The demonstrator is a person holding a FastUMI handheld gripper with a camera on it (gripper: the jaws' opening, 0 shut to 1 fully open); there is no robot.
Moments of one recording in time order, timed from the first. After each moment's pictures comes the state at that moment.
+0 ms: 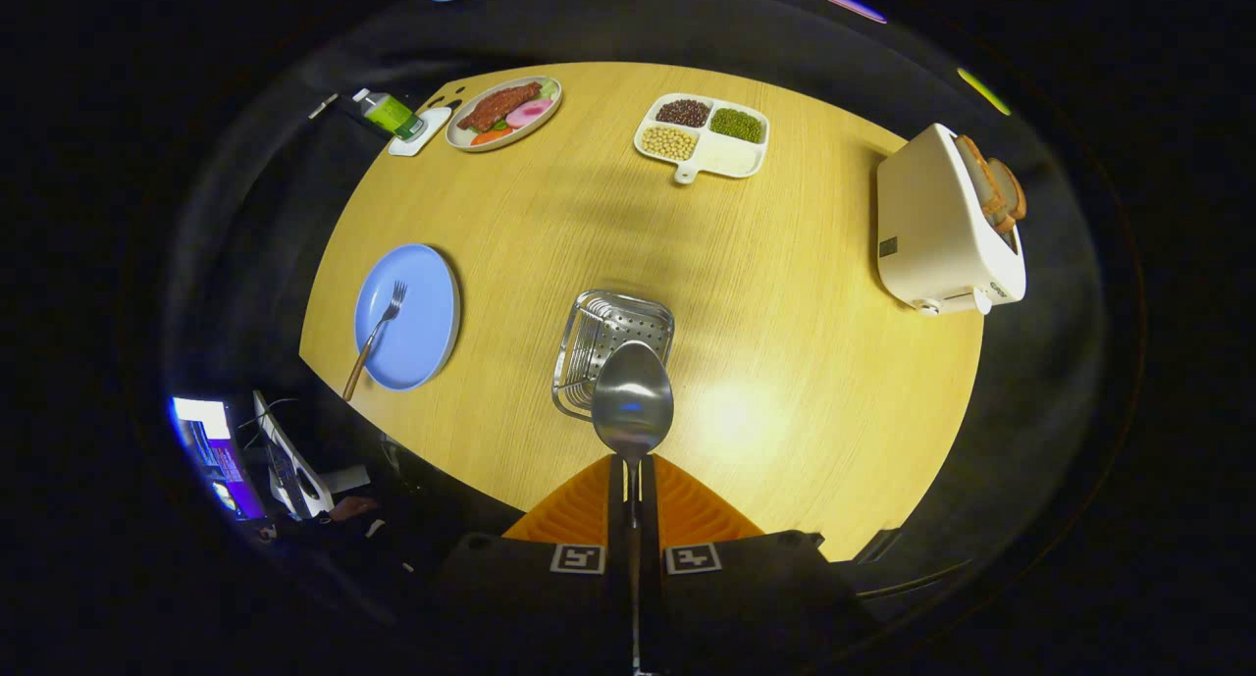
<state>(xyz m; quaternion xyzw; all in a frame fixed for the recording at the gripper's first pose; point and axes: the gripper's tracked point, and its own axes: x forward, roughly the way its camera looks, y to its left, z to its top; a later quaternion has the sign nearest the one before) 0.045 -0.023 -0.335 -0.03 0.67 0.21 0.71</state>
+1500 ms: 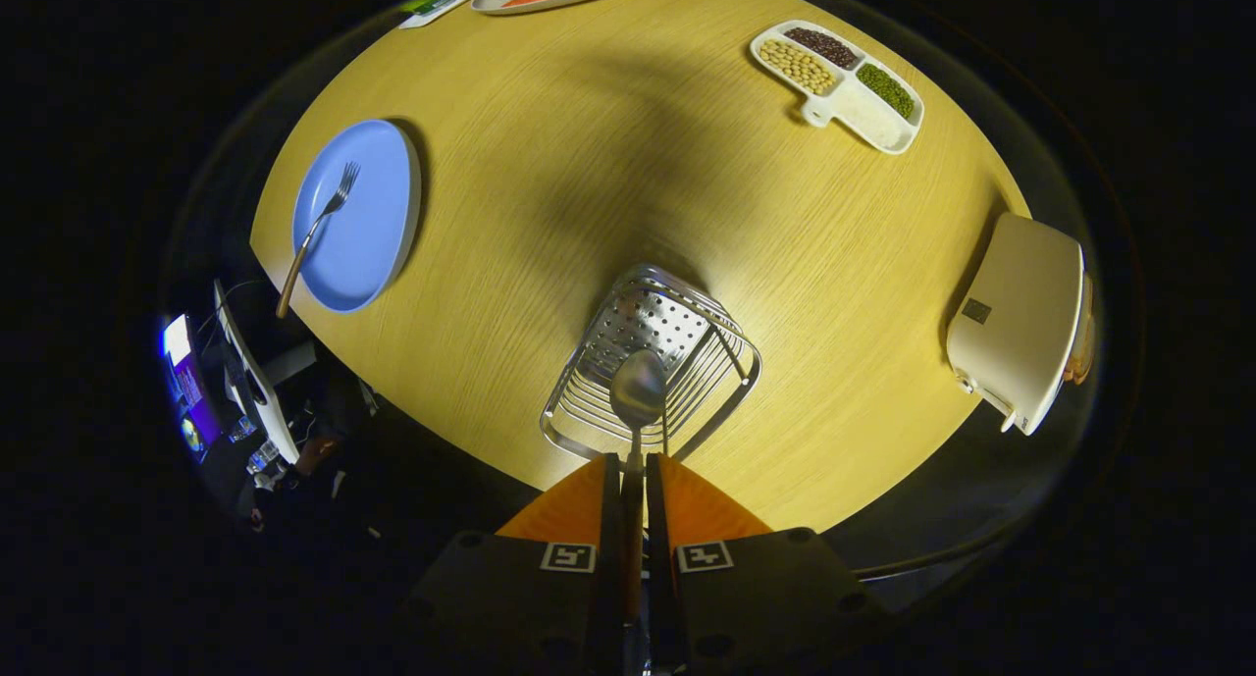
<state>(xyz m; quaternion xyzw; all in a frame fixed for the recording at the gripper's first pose) 0.054 0.001 -0.384 -0.18 0.76 0.25 0.57</state>
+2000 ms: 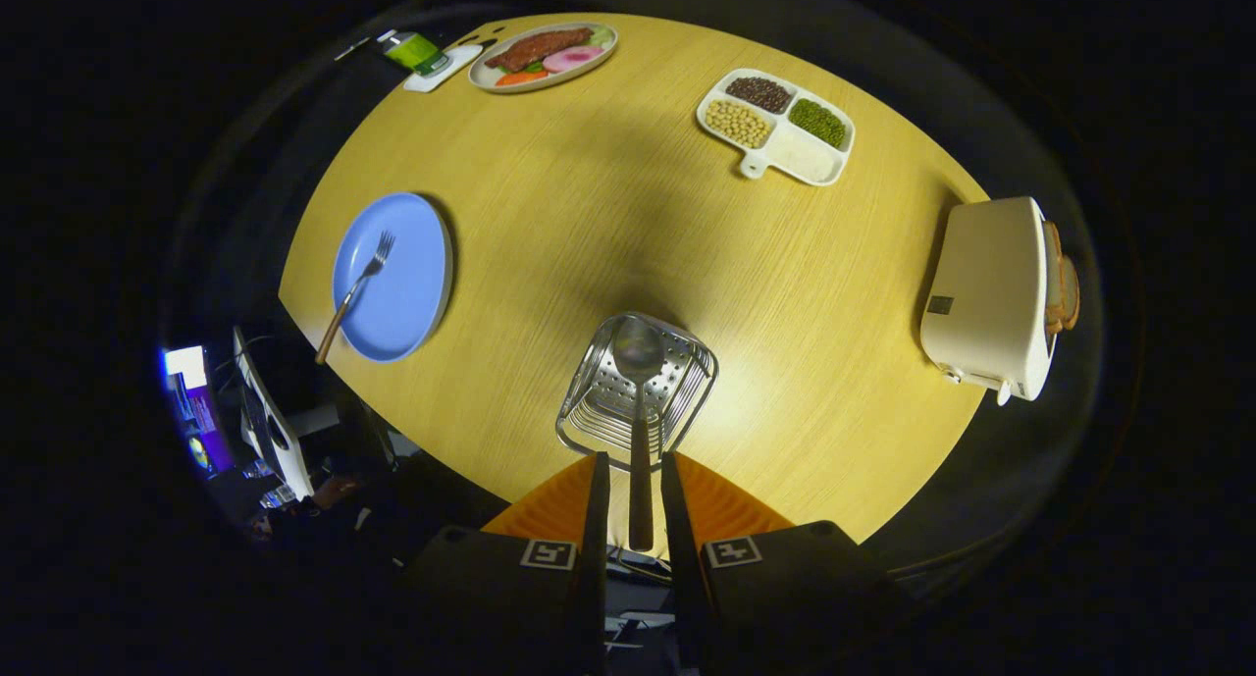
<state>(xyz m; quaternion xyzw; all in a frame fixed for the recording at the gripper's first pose) 0.073 0.006 -0.343 -0.09 0.68 0.24 0.68</state>
